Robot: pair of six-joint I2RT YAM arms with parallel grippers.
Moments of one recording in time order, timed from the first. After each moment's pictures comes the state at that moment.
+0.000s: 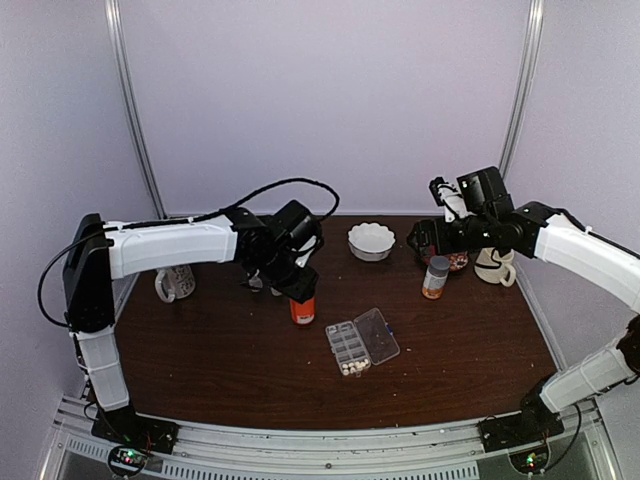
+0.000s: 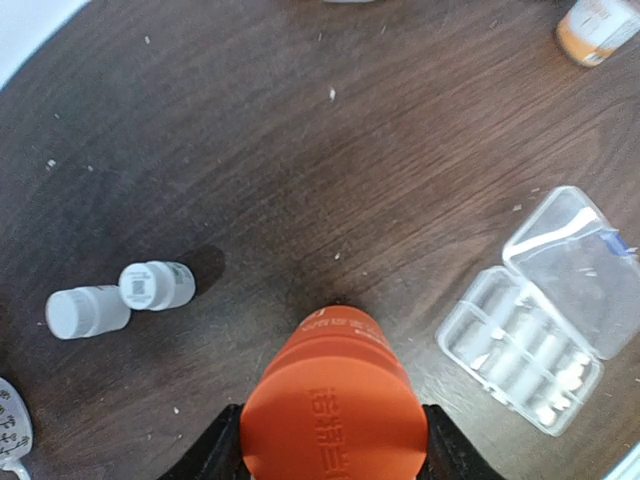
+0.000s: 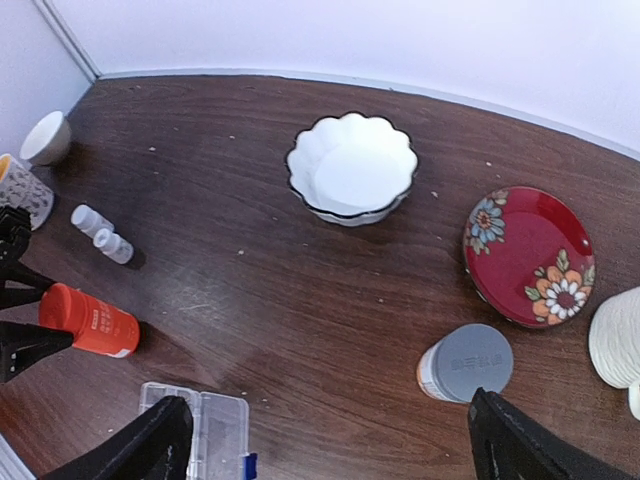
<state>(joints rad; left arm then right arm) -0.90 1.91 1.56 -0.74 -0.17 -0.26 0.52 1.33 1.17 -0.51 0.06 0.22</state>
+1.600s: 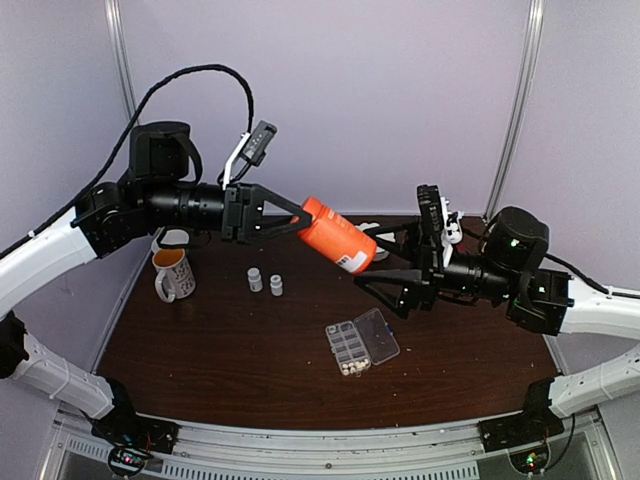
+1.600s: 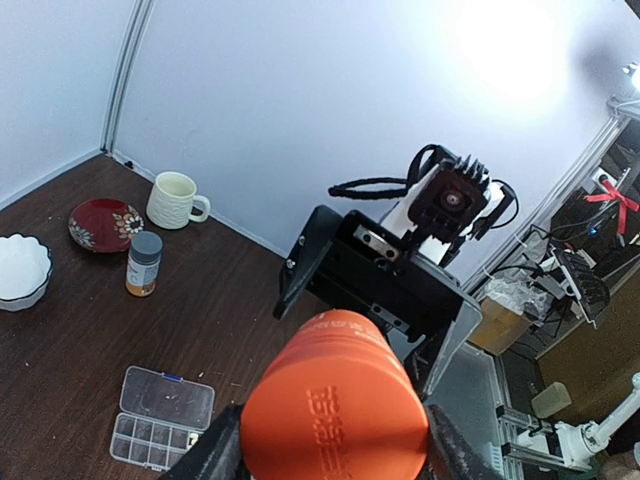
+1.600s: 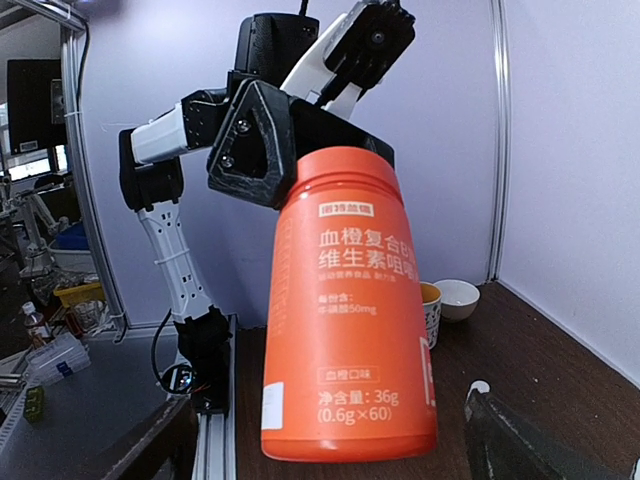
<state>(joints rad) -0.90 1.28 1.41 -0.33 0.60 -0.39 1.01 1.04 0.82 0.33 -0.34 0.09</state>
